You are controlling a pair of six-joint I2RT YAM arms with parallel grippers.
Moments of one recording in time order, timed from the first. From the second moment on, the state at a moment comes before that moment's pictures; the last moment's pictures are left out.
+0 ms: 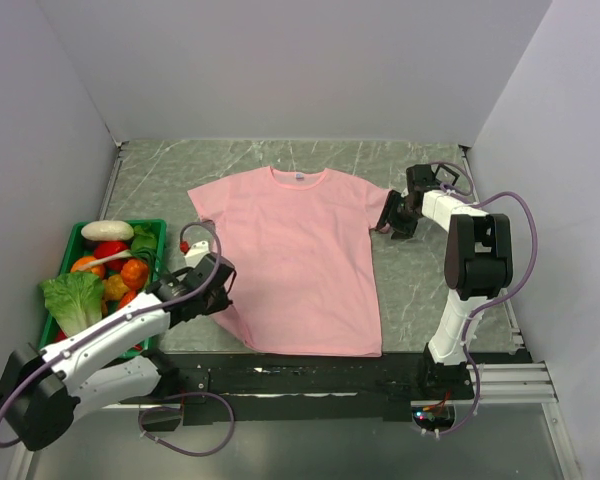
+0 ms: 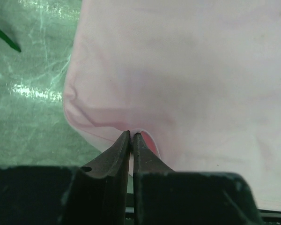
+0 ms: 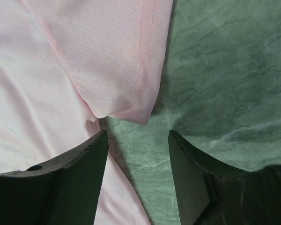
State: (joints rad) left arm -0.71 1.01 0.62 -0.66 -0.34 -0.93; right arm 0.01 1.92 1.29 -0.49 -0.18 0.43
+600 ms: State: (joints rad) left arm -0.71 0.85 0.62 -0.86 -0.34 -1.14; right arm 0.01 1.92 1.29 -0.48 -0.20 0.42
